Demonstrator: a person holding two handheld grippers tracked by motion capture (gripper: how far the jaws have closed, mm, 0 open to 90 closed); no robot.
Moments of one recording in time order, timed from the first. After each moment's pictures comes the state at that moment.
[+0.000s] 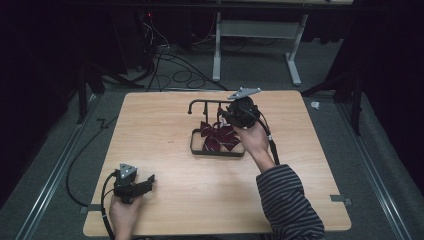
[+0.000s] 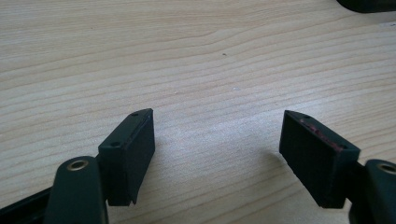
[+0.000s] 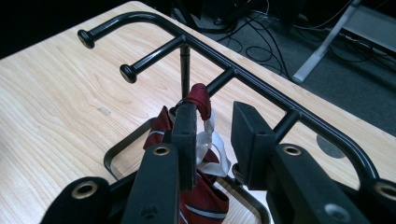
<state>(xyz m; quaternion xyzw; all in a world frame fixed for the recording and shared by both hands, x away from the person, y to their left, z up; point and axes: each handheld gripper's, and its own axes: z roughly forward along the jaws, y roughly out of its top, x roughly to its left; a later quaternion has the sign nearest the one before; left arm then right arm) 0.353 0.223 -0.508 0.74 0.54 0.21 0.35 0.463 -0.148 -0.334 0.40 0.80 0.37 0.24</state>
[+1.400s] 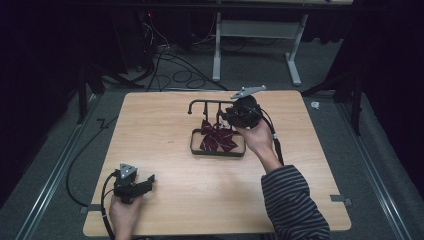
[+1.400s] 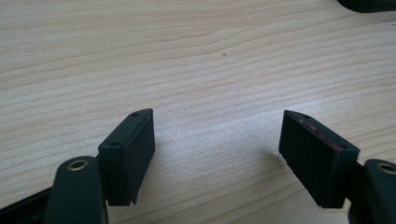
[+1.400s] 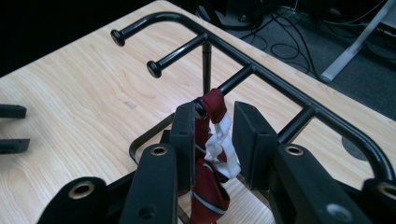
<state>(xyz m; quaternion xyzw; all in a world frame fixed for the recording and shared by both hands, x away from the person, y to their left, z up) 0.353 0.223 -0.508 0.74 0.54 0.21 0.35 0.461 -0.155 -0.328 0.38 0.82 0.39 0.19</state>
